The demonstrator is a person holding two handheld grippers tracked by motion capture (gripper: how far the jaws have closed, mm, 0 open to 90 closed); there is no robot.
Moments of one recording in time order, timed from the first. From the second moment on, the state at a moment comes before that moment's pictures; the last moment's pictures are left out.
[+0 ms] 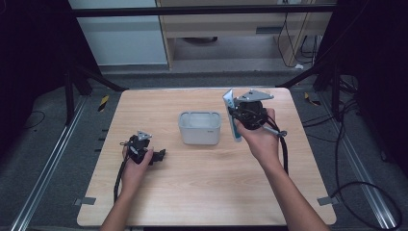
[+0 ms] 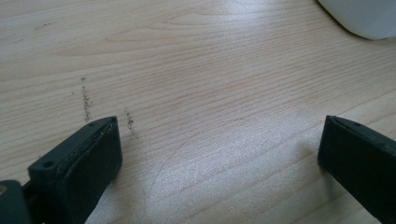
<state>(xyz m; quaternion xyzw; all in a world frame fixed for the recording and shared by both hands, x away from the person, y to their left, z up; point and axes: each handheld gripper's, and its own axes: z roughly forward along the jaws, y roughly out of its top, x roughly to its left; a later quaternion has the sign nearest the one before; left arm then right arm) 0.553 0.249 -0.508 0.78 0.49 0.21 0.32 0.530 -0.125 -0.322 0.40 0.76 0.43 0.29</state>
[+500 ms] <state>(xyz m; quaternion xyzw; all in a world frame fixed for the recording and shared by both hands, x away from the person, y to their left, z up) 0.553 0.248 -0.508 0.78 0.49 0.21 0.32 0.531 -0.113 -0.293 0.39 0.73 0.45 0.33</state>
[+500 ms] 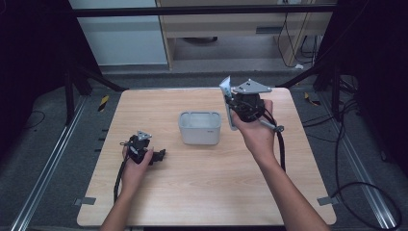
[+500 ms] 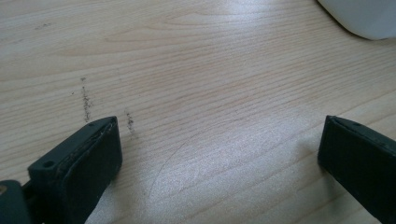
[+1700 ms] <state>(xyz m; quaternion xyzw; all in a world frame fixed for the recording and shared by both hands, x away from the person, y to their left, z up) 0.554 0.248 -0.508 0.78 0.49 0.21 0.32 0.570 -0.069 -0.265 0.38 0.70 0.50 0.34</state>
